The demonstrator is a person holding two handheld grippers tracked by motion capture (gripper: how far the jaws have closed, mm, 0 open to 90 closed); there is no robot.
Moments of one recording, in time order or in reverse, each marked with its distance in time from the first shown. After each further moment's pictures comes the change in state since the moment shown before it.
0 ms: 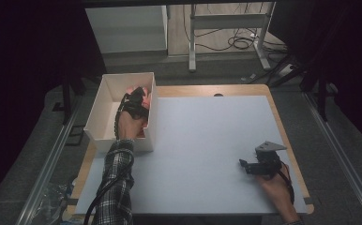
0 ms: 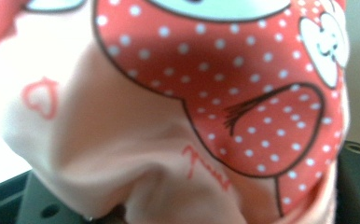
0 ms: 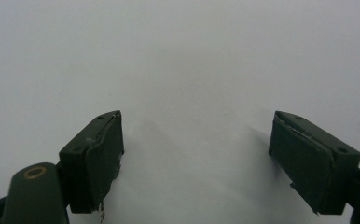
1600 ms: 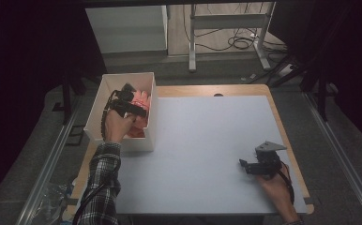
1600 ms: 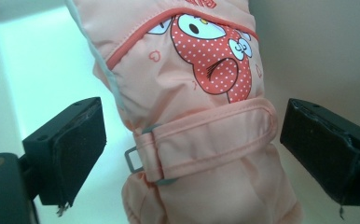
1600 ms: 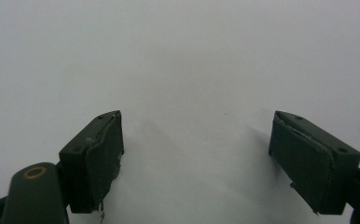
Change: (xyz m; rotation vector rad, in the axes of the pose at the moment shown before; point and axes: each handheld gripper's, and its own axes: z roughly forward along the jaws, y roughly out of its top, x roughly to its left) left arm 0.016 -0.019 -0.053 -0.127 -0.052 0.060; right arm 0.000 0.000 0.000 0.000 -0.001 0.000
